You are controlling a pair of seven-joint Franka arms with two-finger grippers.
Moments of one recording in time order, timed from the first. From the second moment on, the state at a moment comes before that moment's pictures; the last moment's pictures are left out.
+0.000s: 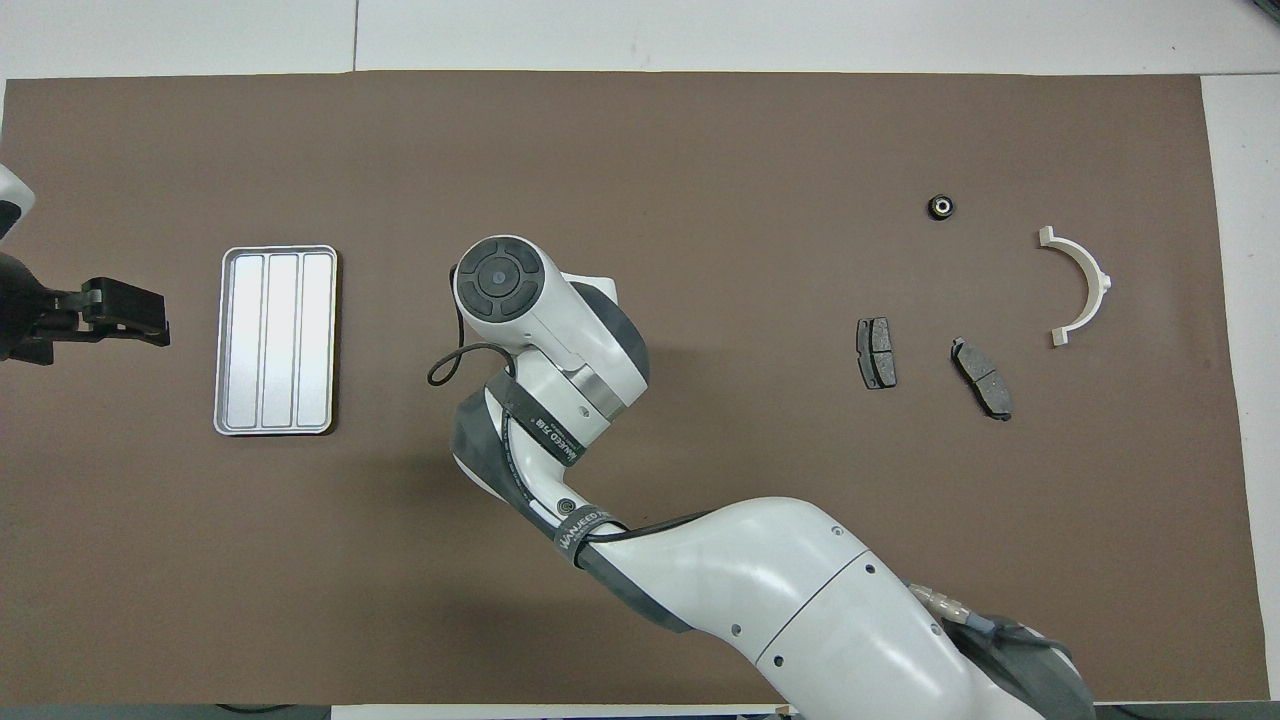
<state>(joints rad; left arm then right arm) 0.03 -0.05 -0.09 -1.70 0.04 1.60 -0.15 0.68 0.90 0.05 -1.07 -0.05 1.97 1.49</state>
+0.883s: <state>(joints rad) 0.03 -0.05 -0.09 -1.70 0.04 1.60 -0.15 0.15 0.69 0.05 -1.06 -0.06 1.66 0.49</state>
